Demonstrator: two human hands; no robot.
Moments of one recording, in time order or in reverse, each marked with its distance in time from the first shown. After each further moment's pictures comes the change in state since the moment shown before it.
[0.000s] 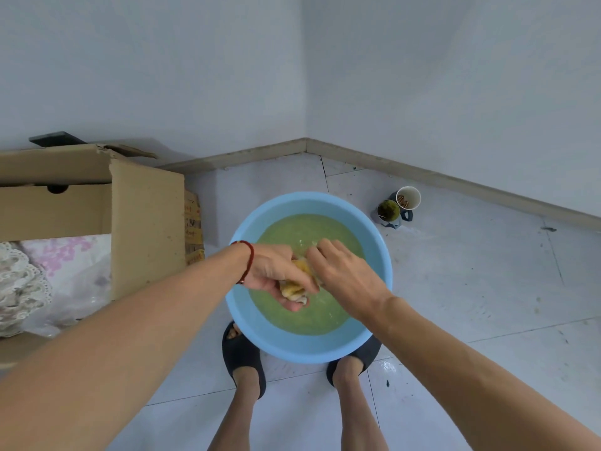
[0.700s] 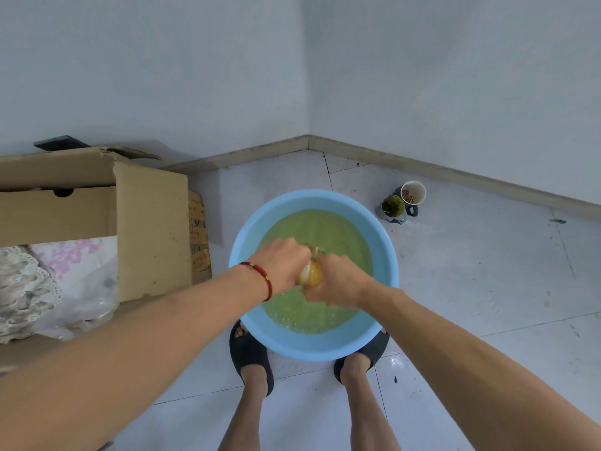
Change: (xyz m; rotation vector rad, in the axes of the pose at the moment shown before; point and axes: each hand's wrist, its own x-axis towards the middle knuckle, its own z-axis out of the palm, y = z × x) left_hand 0.018 -0.012 0.011 1.372 0.680 0.246; right_hand 0.021 -0.019 -0.027 0.697 -0.538 0.520
